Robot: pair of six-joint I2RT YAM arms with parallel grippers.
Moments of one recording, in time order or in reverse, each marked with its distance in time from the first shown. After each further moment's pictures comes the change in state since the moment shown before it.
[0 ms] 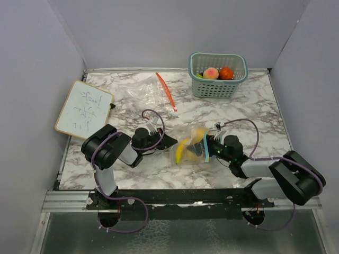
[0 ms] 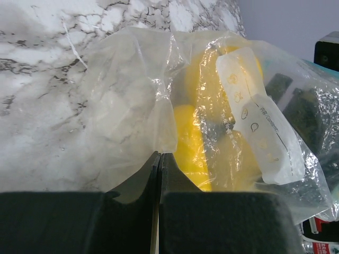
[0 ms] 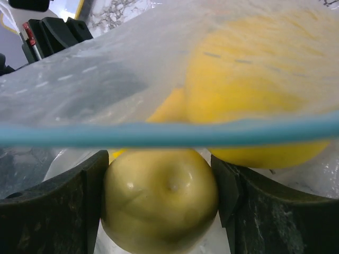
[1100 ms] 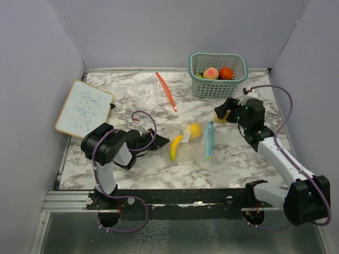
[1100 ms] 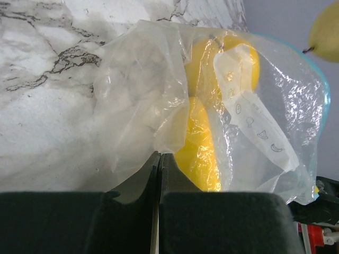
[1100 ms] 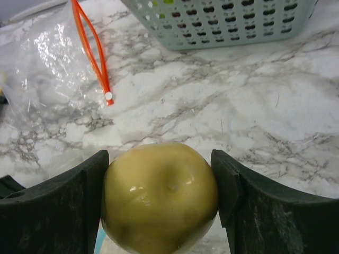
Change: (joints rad) left arm 0.126 0.011 -0.084 0.090 0.029 -0.018; right arm -0.354 -0.298 0.496 -0.859 0.211 -0.317
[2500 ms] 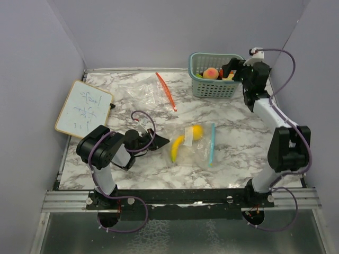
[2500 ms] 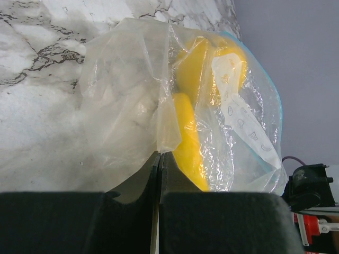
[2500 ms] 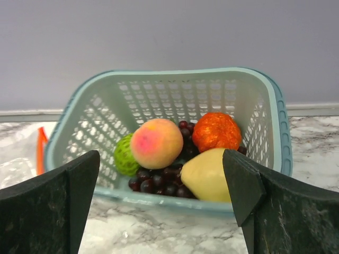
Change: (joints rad) left arm 0.001 -0.037 -0.016 -0.003 0.044 -0.008; right arm -0.170 0.674 0.678 0.275 -0.027 -0.213
